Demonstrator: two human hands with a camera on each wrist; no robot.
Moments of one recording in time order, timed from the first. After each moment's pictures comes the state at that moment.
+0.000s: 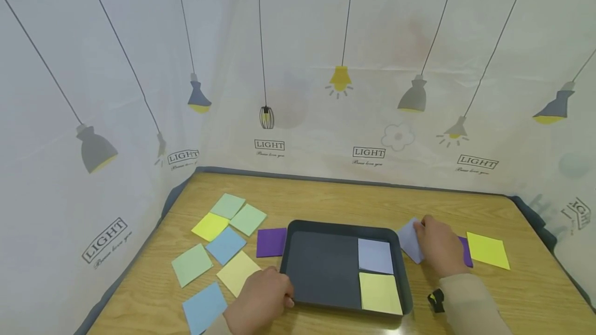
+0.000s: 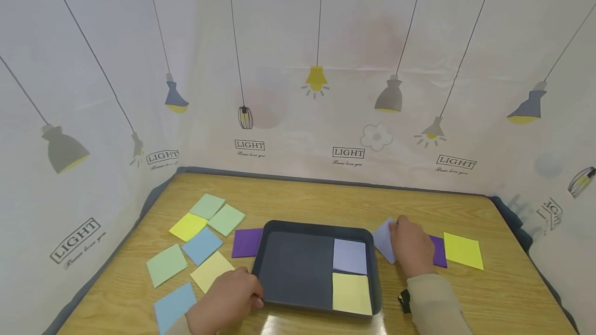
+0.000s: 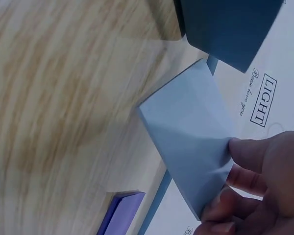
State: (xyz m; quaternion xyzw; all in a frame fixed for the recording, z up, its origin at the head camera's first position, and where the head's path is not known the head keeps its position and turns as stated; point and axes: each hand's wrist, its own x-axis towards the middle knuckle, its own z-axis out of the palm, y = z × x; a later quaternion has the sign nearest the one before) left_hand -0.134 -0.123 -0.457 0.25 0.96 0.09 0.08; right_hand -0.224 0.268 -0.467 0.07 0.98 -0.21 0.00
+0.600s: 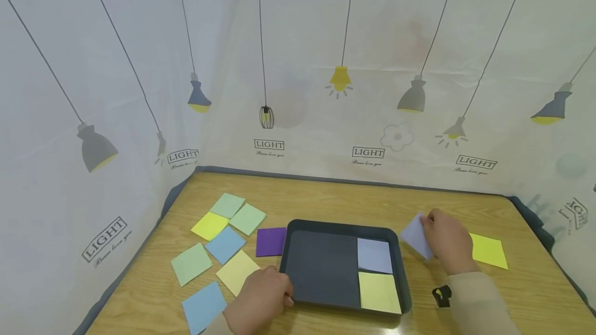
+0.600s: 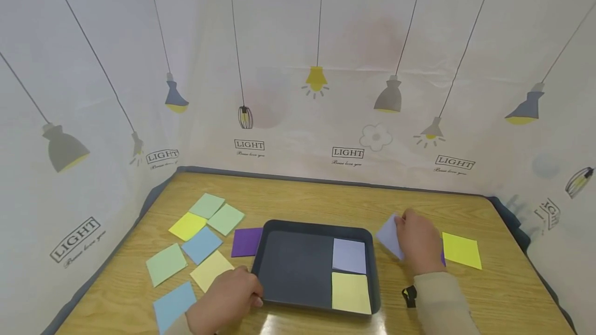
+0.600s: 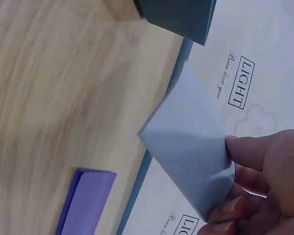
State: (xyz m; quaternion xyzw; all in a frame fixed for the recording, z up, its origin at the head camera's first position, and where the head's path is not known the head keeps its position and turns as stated) left_hand -0.132 -0.122 -0.456 0.25 0.96 0.09 0.08; right_hand -0.218 0.272 -0.443 0.07 0.98 -0.20 -0.05
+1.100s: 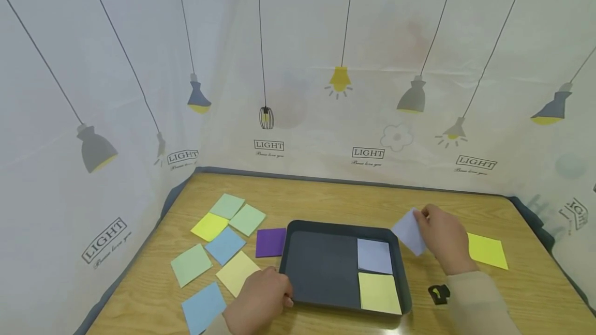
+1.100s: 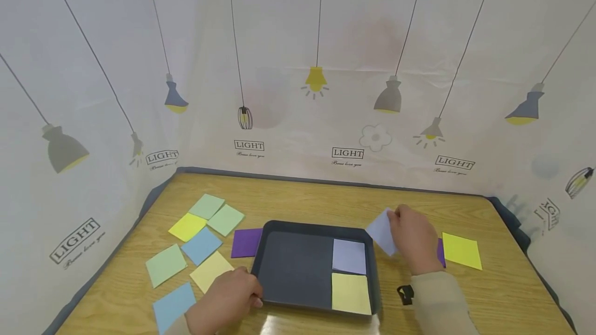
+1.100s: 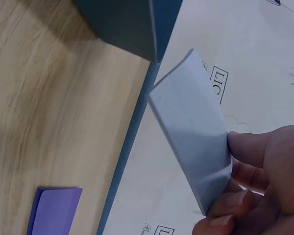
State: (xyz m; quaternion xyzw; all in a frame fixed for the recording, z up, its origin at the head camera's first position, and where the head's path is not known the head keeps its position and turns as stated) left_hand -0.134 -0.123 -0.457 0.24 0.96 0.09 0.08; right_hand -0.216 0.258 -0.430 0.05 0.97 -0.22 -0.07
